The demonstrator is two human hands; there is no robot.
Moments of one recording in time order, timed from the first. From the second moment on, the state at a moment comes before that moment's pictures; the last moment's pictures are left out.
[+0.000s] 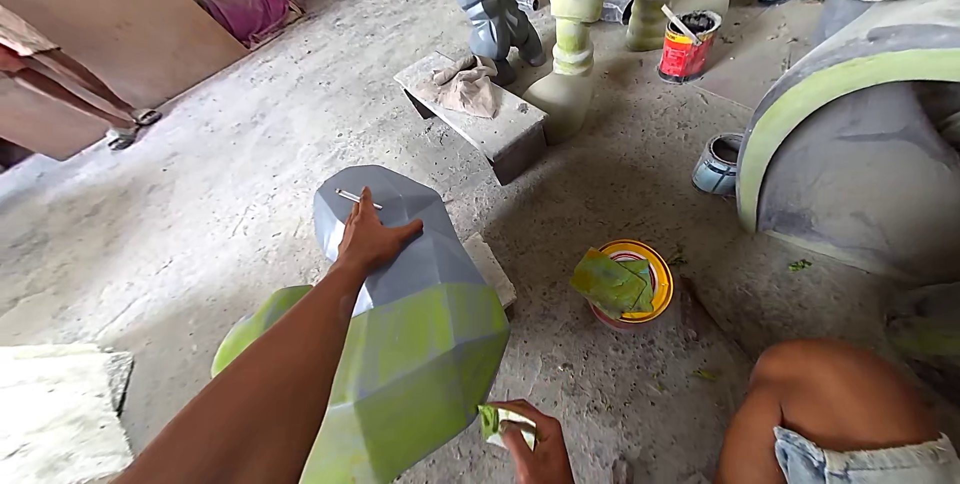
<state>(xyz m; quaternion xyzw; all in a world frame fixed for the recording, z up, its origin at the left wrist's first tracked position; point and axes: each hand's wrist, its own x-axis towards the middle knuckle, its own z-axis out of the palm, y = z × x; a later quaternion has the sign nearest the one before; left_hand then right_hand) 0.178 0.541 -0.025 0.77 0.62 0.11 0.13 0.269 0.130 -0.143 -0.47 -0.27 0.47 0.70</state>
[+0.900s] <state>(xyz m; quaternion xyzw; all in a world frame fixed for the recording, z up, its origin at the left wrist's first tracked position) 0.149 0.446 -0.030 0.75 0.53 0.35 0.18 0.382 0.224 -0.052 -0.55 -0.44 0.35 0.62</state>
